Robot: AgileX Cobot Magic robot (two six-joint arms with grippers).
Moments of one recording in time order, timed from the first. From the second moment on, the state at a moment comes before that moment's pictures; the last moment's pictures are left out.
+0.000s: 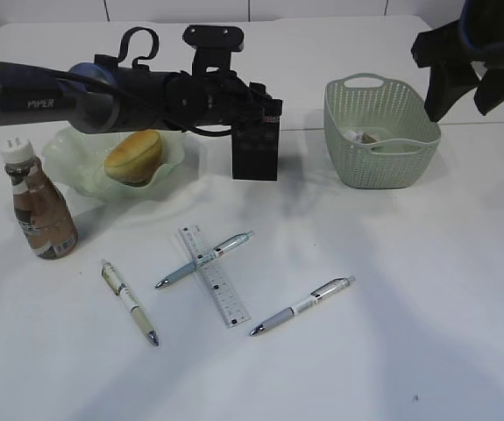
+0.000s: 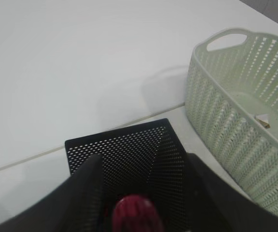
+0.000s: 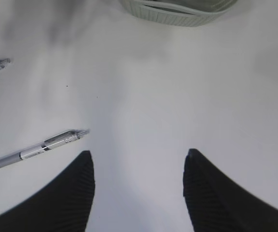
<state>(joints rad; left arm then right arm) -0.52 2.38 -1.87 -0.19 -0.04 0.02 0.17 1.69 -1.63 -0.02 1.25 0.04</state>
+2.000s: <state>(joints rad) -0.40 1.82 -1.88 -0.03 0.78 -0.04 0.17 1.69 -1.63 0.10 1.25 0.04</state>
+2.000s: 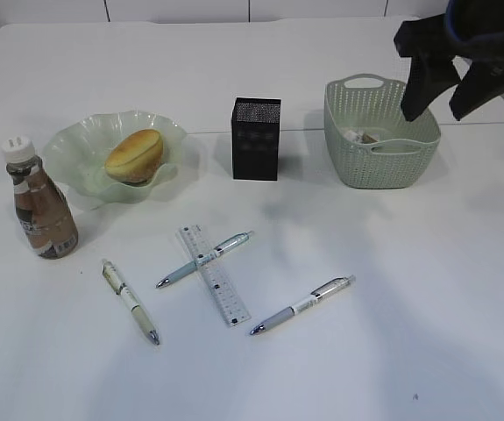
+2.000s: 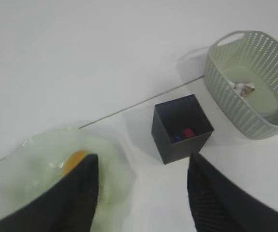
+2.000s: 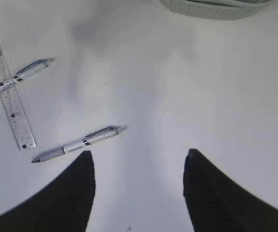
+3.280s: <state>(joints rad) -0.27 1.53 -1.88 0.16 1.26 -0.17 0.40 1.68 -1.63 0.17 1.25 0.04</state>
